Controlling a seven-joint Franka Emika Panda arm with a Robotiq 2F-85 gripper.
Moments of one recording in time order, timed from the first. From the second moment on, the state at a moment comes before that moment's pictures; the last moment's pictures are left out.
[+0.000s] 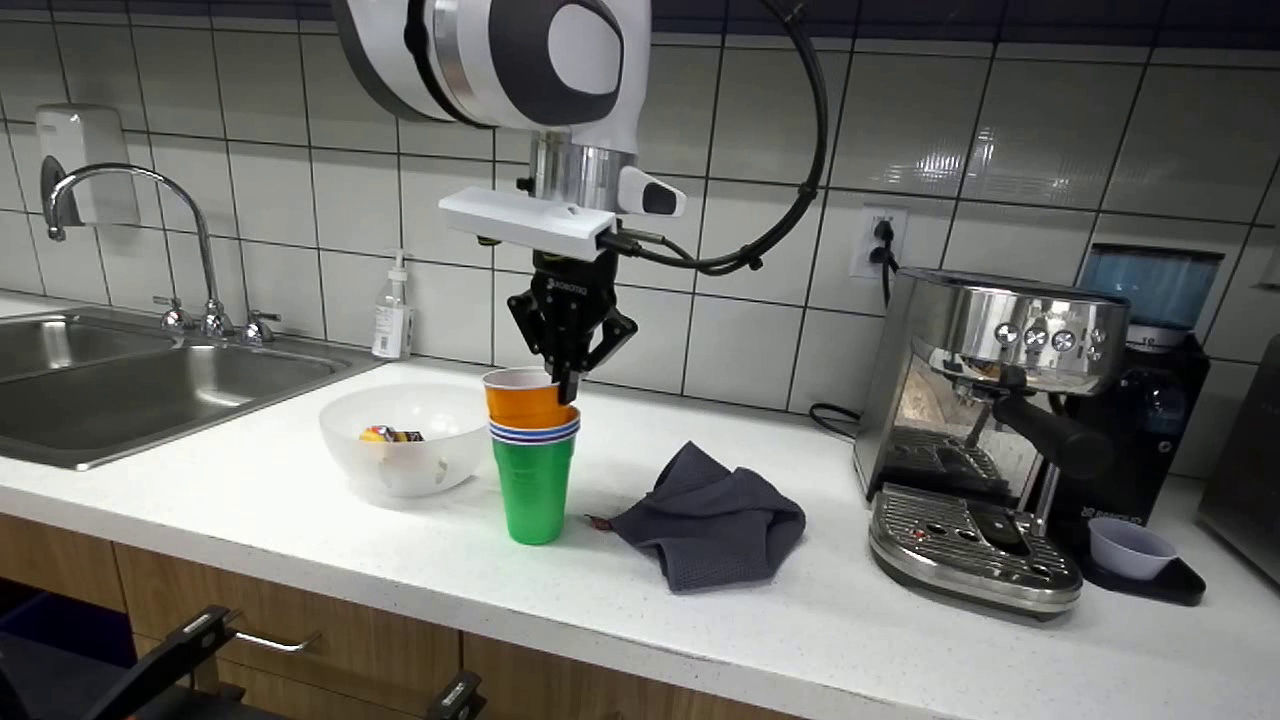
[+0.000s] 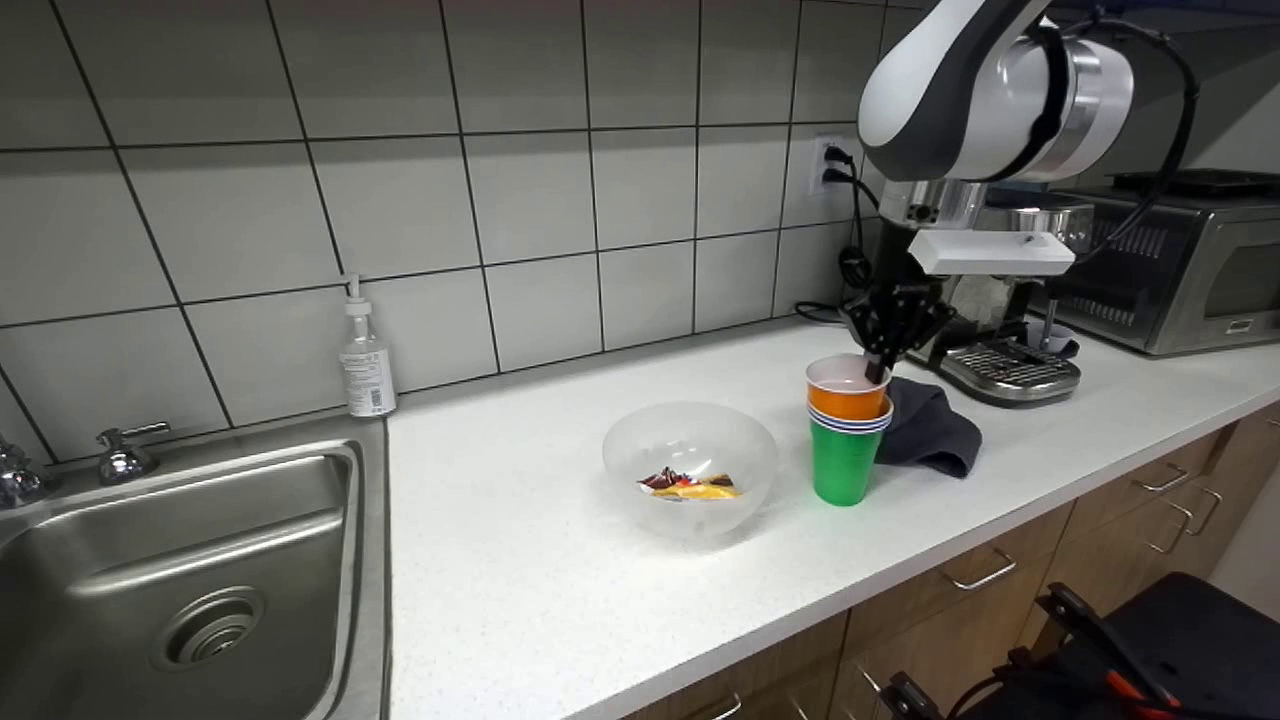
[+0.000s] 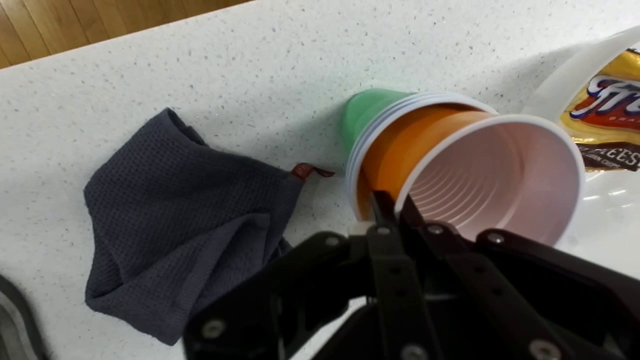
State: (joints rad) arm -0.09 -0.11 -0.16 -2.61 0.08 2.55 -0.13
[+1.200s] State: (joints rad) arm -0.09 -0.10 -0.16 -2.62 0.10 2.56 -0.13
